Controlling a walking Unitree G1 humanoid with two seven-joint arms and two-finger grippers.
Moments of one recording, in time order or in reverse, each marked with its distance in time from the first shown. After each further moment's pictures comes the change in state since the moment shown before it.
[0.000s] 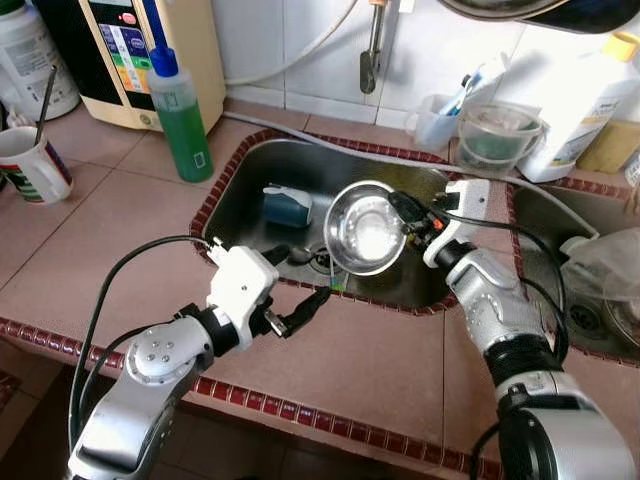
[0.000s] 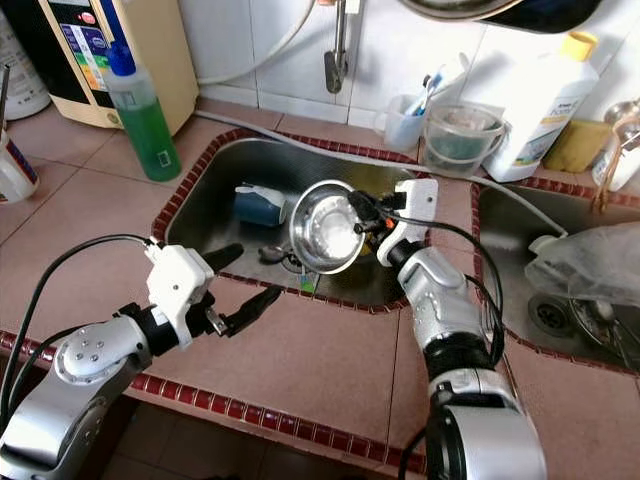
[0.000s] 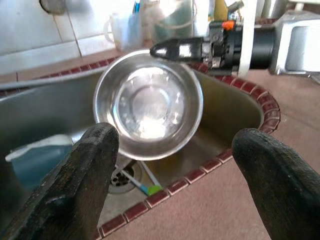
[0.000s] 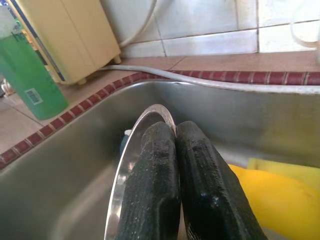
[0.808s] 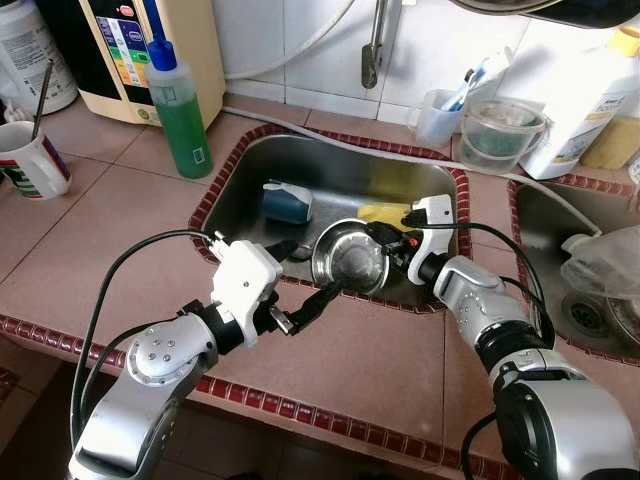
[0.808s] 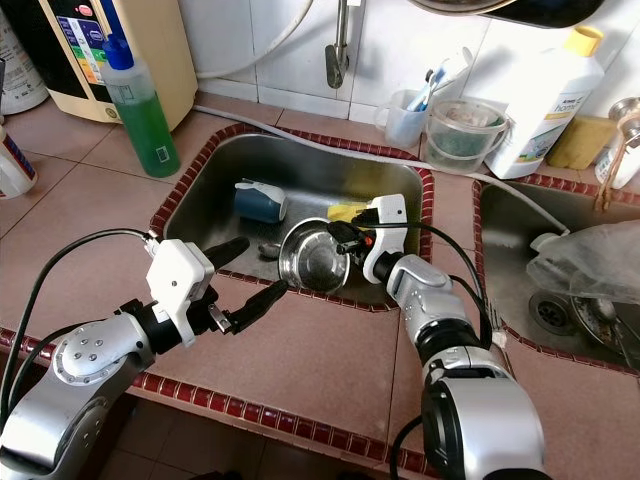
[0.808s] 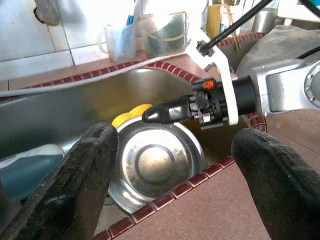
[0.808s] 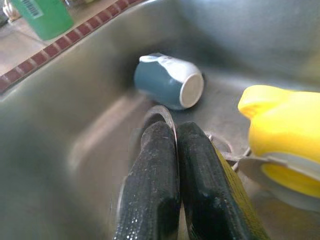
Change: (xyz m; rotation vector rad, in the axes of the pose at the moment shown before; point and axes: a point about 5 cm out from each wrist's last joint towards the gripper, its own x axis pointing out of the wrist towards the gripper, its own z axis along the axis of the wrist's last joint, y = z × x) left arm 0.001 -0.005 0.010 -0.016 -0.042 -0.013; right arm 0.003 0.004 -0.032 -0.001 0.260 0.083
